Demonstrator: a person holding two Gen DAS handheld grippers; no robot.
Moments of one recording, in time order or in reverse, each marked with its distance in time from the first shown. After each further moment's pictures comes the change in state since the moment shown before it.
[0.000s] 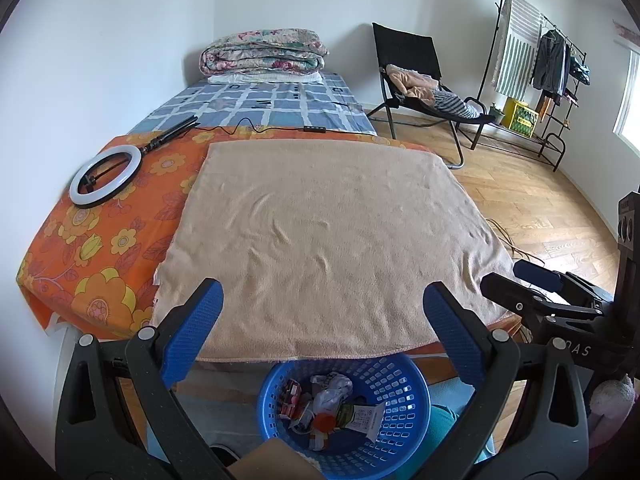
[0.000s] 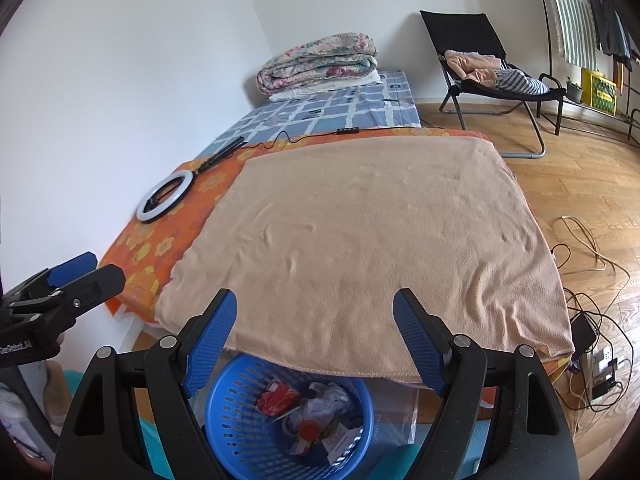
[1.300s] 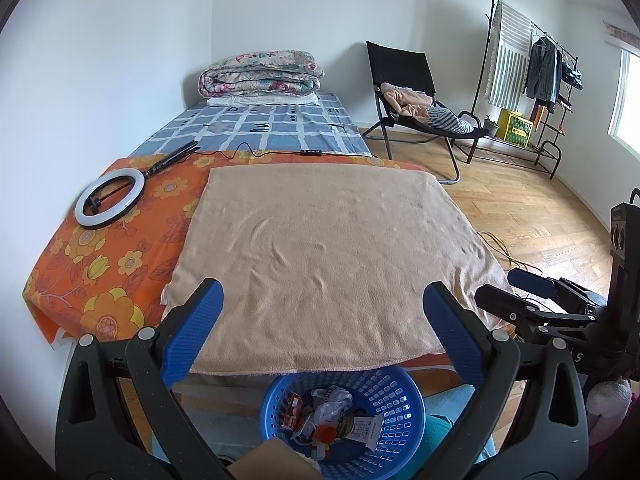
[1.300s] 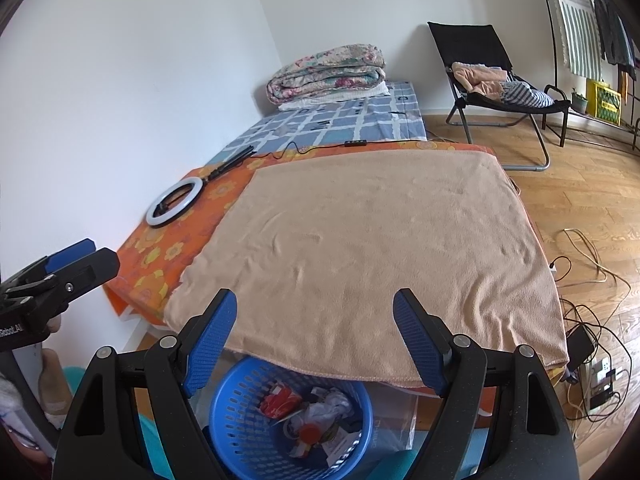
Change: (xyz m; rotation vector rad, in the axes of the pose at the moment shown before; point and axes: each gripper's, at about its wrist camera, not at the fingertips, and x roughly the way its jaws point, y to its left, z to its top) left arm -0.027 -0.007 0.018 0.015 -0.069 0.003; right arm -0.015 0.002 0.006 -0.024 -0.035 0.022
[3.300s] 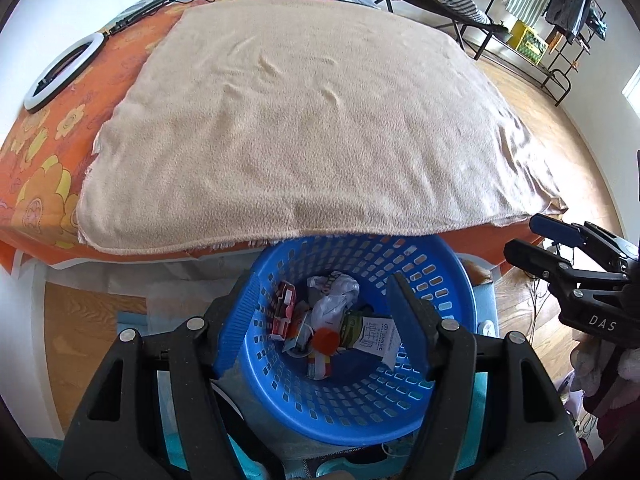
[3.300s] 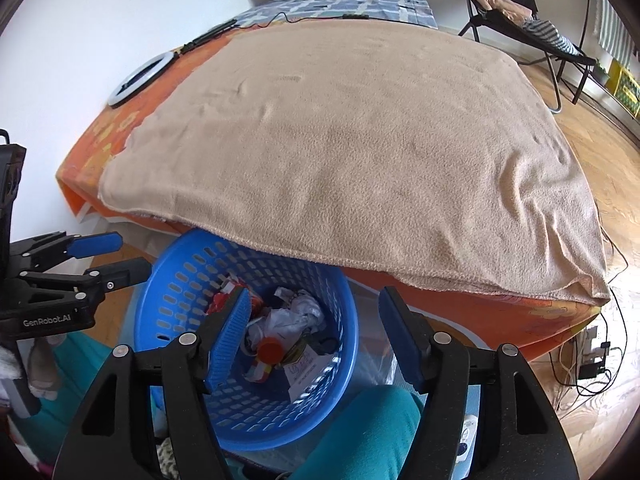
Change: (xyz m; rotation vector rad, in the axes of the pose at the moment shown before) left arm 0.124 0.023 -0.119 -0.029 0.438 -0.058; right arm 0.089 -0.007 -0.092 -0.080 0.345 -0.091
